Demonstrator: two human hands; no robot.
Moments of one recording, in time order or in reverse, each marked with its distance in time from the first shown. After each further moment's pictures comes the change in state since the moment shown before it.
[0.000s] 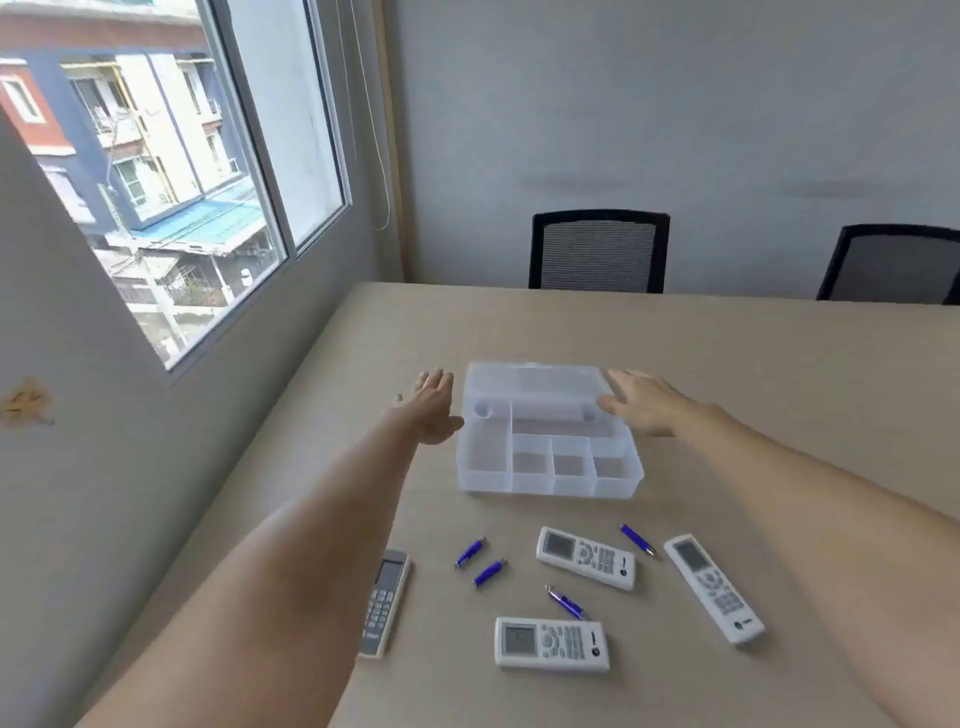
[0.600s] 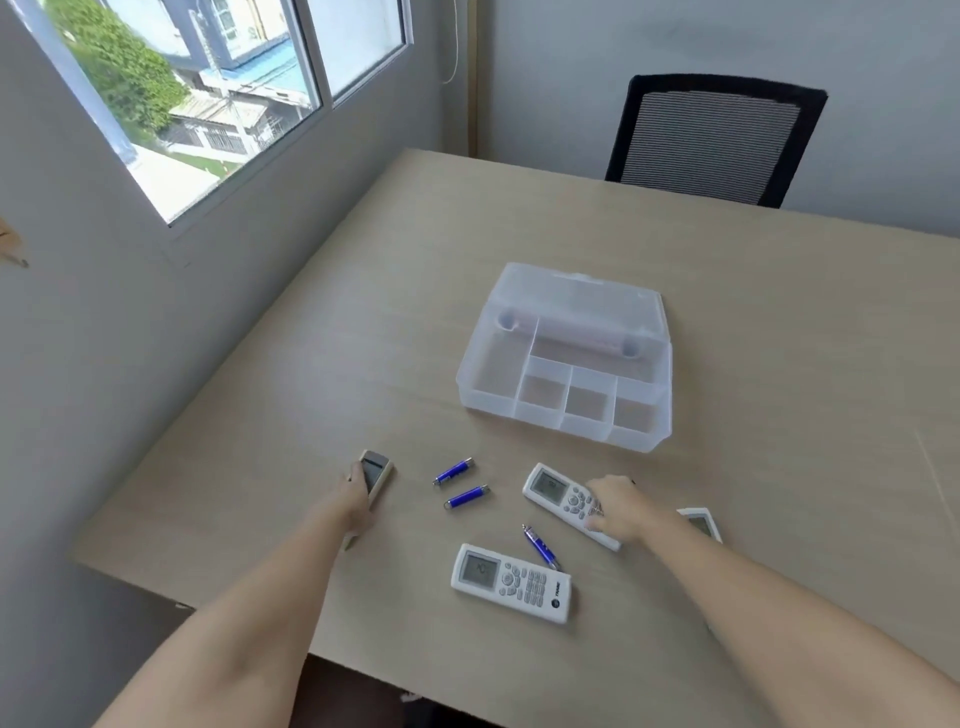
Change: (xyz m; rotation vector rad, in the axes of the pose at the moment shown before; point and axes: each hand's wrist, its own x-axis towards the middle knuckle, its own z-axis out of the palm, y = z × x) left_hand -0.086 -0.073 0.205 -0.164 -0.361 -0.676; right_hand 0.000 0.066 0.196 -0.170 -0.512 -0.114
